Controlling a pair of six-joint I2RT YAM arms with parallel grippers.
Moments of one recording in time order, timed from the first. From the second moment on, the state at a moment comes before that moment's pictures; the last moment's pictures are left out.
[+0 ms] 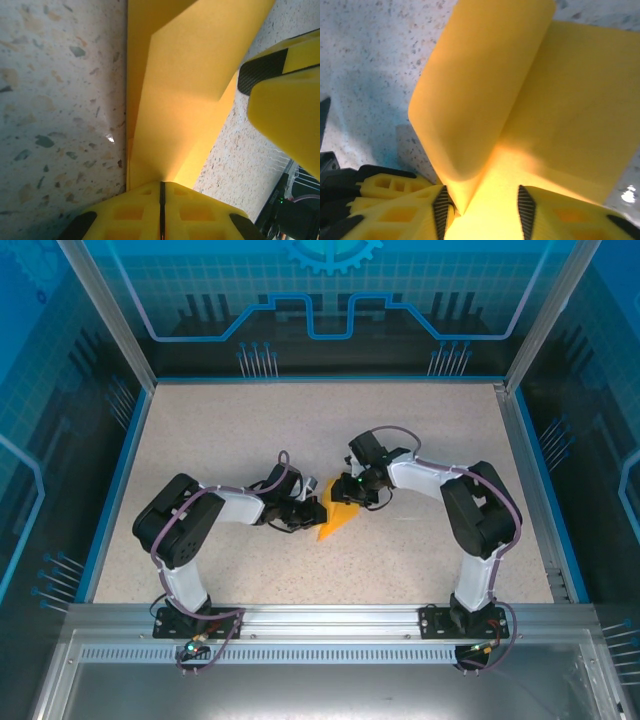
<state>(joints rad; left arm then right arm) -0.53 1.80 0.76 0.10 0.60 -0.79 0.54 1.87 1.16 -0.48 -0.40 0.60</state>
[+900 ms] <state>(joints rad) -0.53 1.81 0.78 0.06 0.60 -0.77 0.57 1.92 1.11 -0.34 -0.46 0.59</state>
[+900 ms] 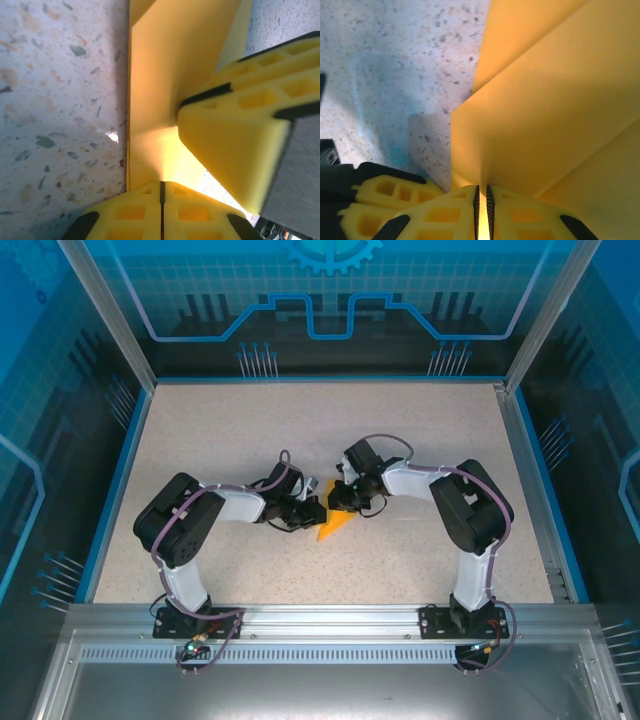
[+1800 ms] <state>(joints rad) -0.53 1.80 0.79 0.04 0.60 -0.73 0.50 1.93 1.06 -0.27 -0.51 0.64</state>
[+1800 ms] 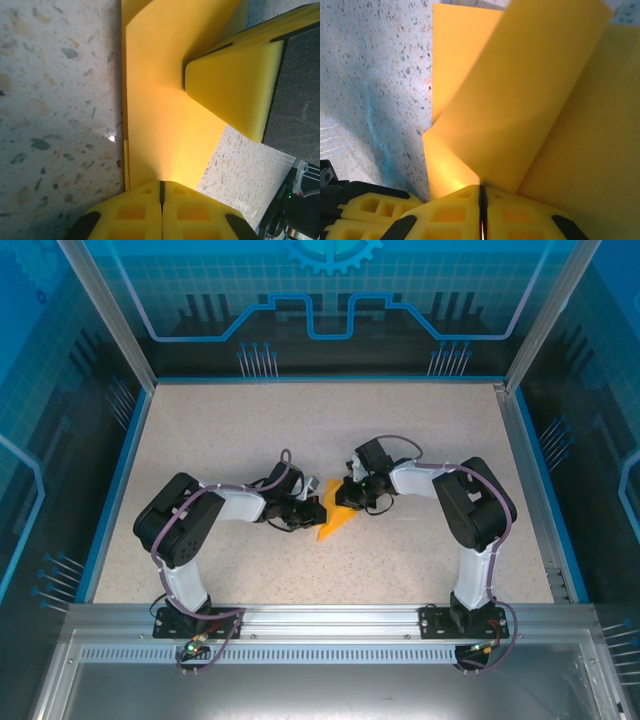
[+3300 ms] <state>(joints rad) -0.57 1.82 0.90 -0.13 0.47 -0.73 0.54 1.90 1.08 -0.29 -0.43 0.62</state>
